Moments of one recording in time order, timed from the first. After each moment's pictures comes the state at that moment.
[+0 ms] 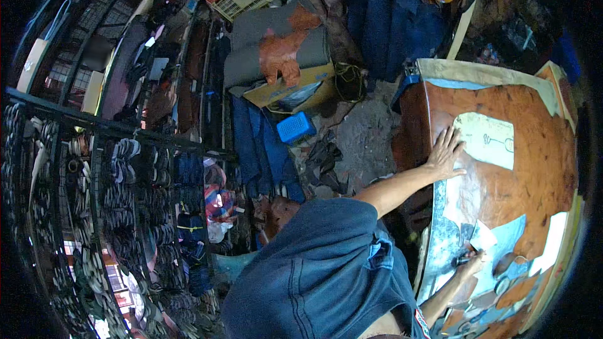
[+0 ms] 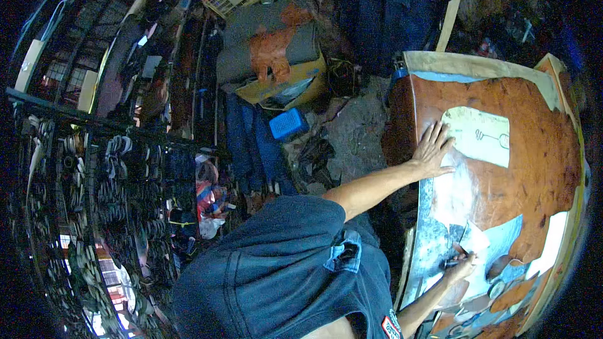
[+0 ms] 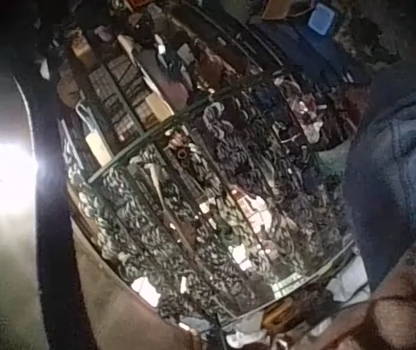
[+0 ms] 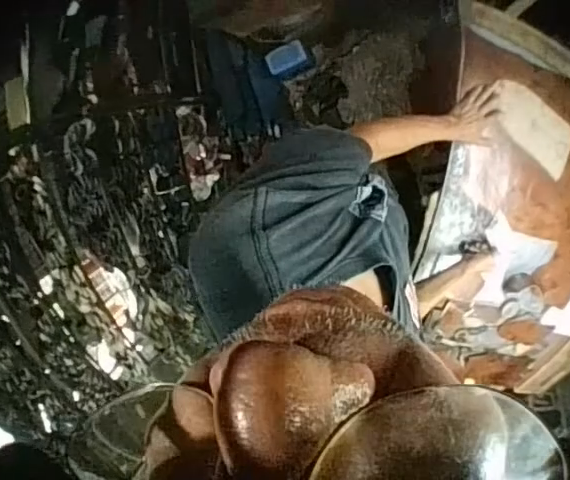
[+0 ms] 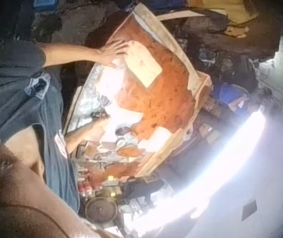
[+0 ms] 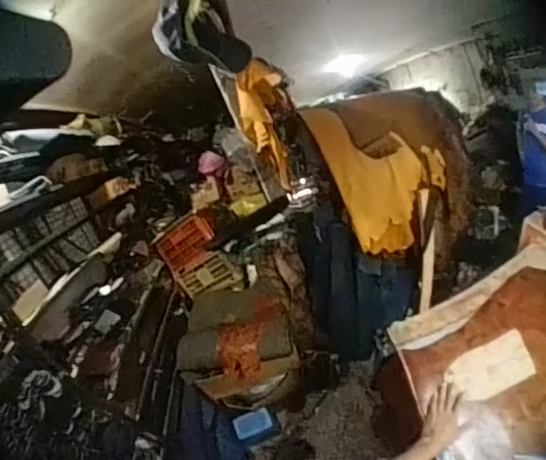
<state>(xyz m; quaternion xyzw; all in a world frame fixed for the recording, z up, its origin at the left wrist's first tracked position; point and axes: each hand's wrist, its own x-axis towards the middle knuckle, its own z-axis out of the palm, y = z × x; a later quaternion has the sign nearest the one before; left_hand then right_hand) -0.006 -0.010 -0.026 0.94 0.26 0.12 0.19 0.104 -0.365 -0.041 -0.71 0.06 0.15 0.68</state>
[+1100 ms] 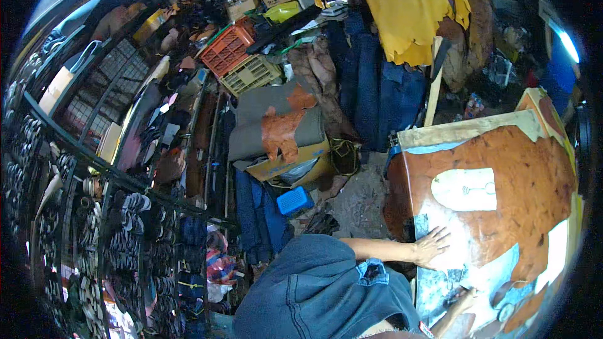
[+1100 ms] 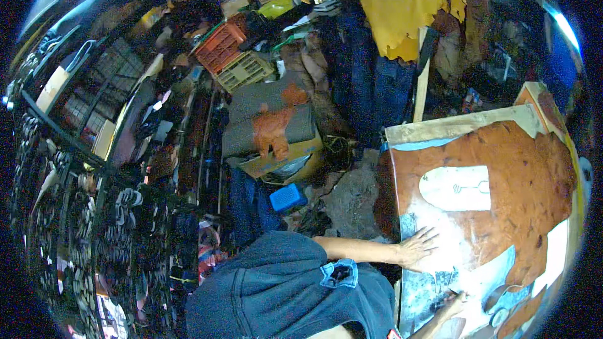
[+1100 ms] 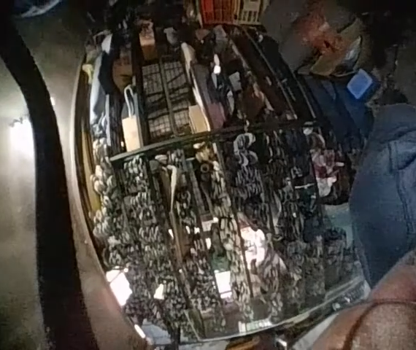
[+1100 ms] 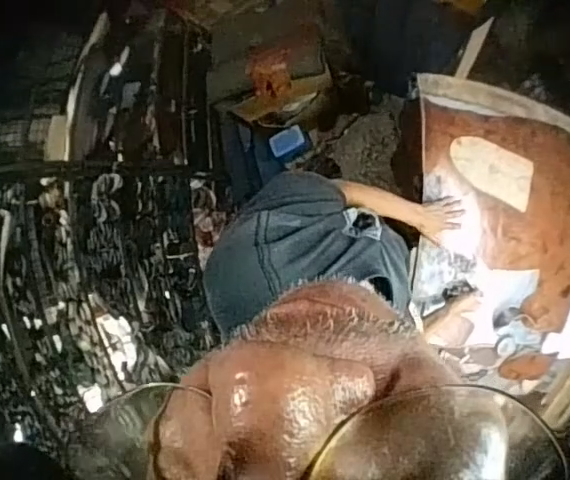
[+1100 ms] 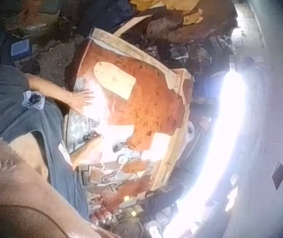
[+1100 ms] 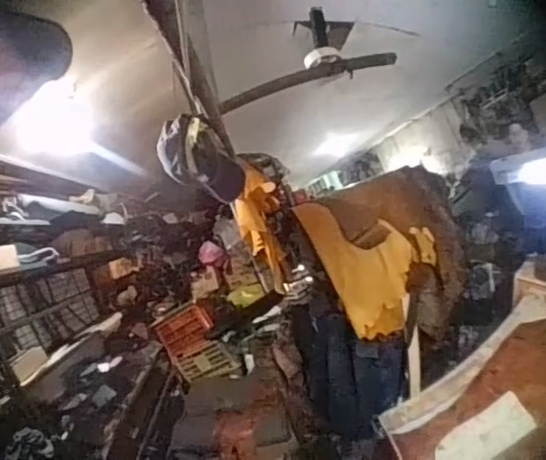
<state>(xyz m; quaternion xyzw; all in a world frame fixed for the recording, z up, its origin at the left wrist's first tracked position) -0.025 -0.087 -0.033 0.97 -0.02 0.01 0.23 0.014 0.084 0.303 -0.47 -0.18 0.28 0.82</state>
